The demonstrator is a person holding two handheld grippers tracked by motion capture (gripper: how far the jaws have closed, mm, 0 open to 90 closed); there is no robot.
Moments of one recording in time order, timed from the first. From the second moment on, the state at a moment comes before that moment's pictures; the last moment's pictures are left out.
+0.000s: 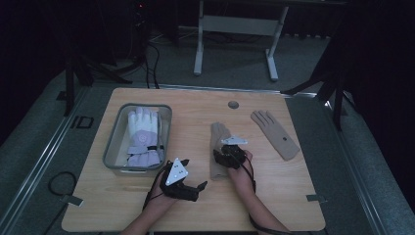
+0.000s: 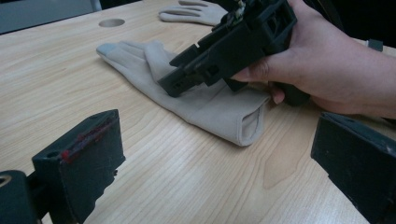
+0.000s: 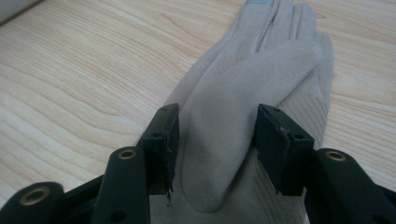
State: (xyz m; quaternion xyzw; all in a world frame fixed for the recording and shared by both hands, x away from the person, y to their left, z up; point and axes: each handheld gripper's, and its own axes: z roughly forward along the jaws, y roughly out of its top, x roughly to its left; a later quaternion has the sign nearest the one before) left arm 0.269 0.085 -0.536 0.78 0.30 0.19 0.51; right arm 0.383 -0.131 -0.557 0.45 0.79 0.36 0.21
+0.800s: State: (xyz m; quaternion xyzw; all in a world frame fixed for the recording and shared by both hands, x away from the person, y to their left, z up) left arm 0.269 0.084 -0.540 0.79 0.31 0.18 0.50; right arm 0.393 -0.244 -0.510 0.46 0.77 0.42 0.14
